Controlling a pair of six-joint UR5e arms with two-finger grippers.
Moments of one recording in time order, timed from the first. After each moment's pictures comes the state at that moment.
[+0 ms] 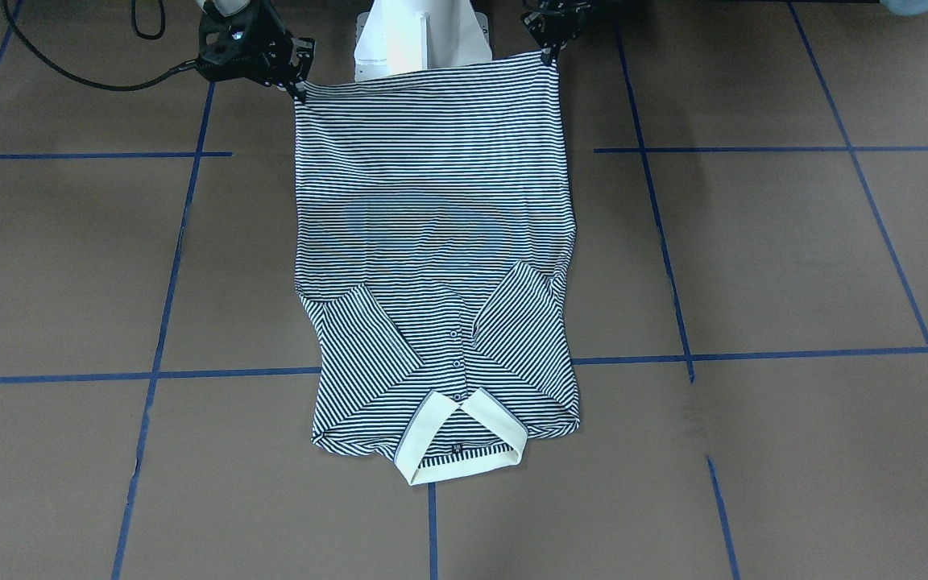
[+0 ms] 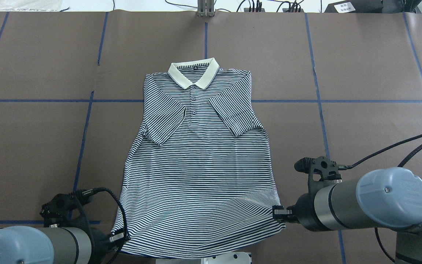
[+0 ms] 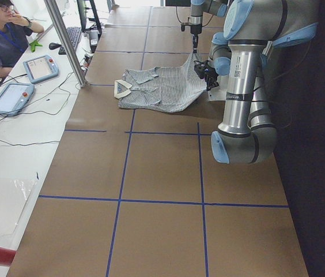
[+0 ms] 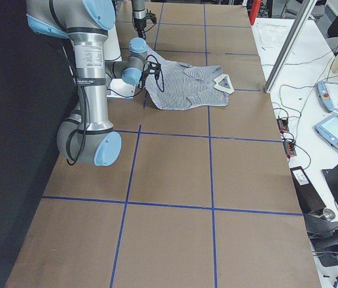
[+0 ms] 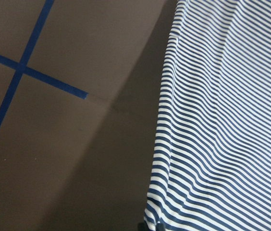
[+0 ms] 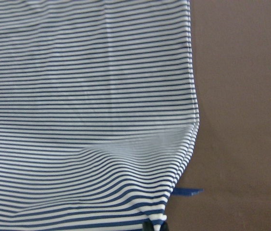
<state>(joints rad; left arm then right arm) -0.13 -1.80 -2.43 -1.36 -1.60 -1.90 0.33 -1.45 2.27 -1.39 1.85 1.42</state>
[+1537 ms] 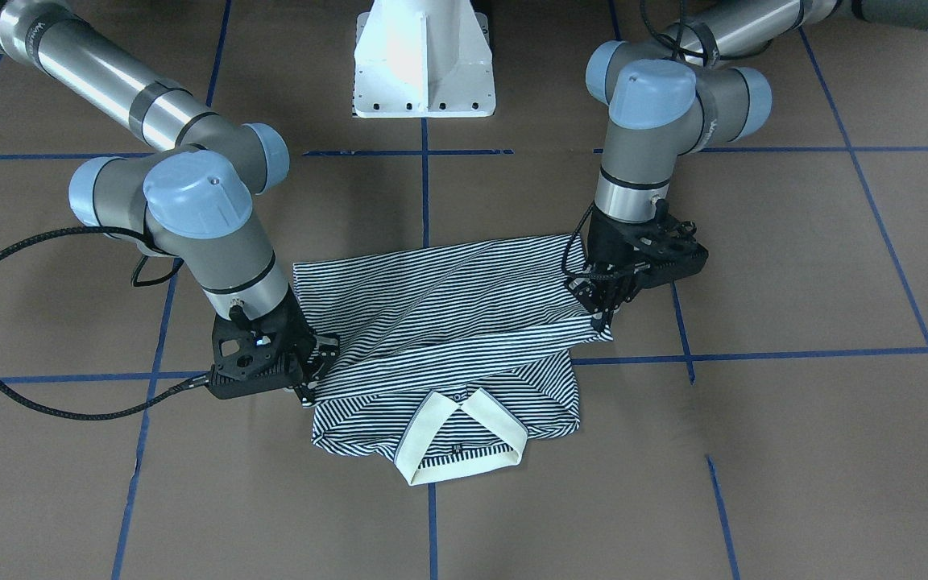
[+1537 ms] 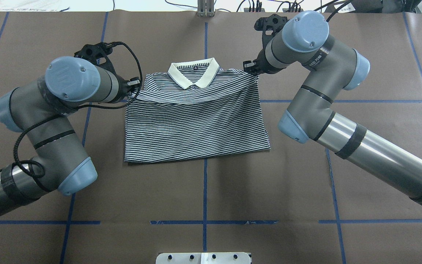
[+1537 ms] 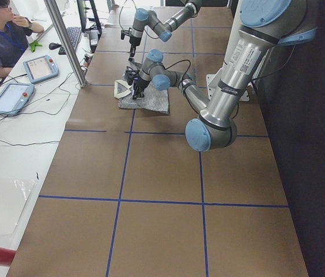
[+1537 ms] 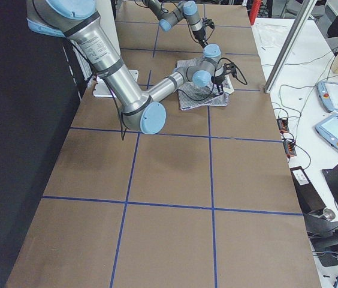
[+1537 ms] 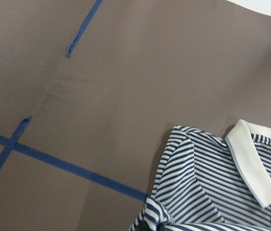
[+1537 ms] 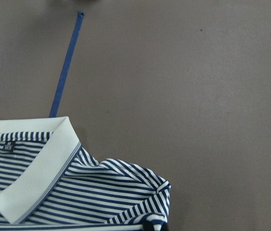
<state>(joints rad) -0.70 -2.10 -1.64 -1.88 -1.63 -1.49 0.79 -0.82 1.31 -1.14 1.85 0.96</state>
